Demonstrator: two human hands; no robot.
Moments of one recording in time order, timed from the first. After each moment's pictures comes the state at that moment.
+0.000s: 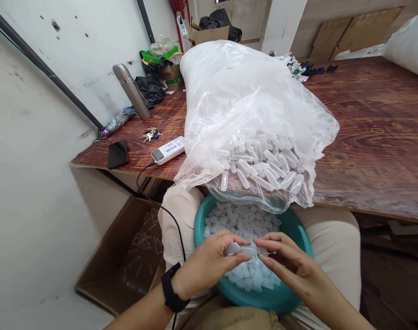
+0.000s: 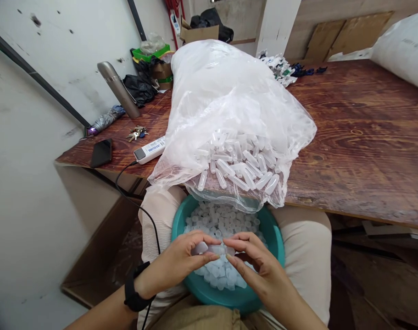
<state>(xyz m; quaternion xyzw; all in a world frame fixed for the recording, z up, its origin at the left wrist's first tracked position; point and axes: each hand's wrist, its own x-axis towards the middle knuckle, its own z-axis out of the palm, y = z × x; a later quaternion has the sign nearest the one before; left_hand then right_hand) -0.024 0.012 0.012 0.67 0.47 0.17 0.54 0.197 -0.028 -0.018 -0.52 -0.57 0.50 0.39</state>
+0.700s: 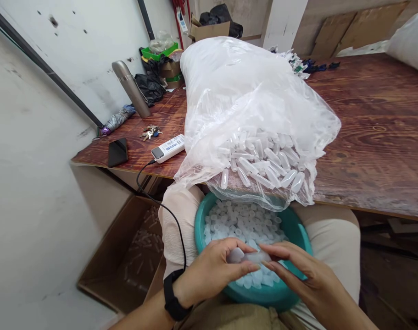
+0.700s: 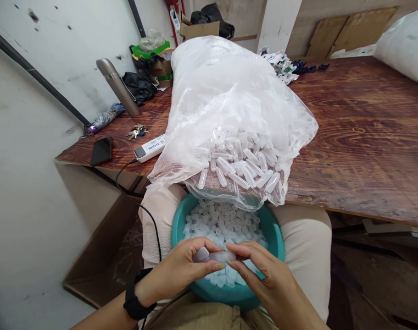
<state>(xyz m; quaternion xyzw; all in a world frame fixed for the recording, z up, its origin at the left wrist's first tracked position) -0.019 -0.001 0.014 0.60 0.49 0.14 0.61 0.211 -0.043 -0.022 -0.52 -0.69 0.36 0.35</state>
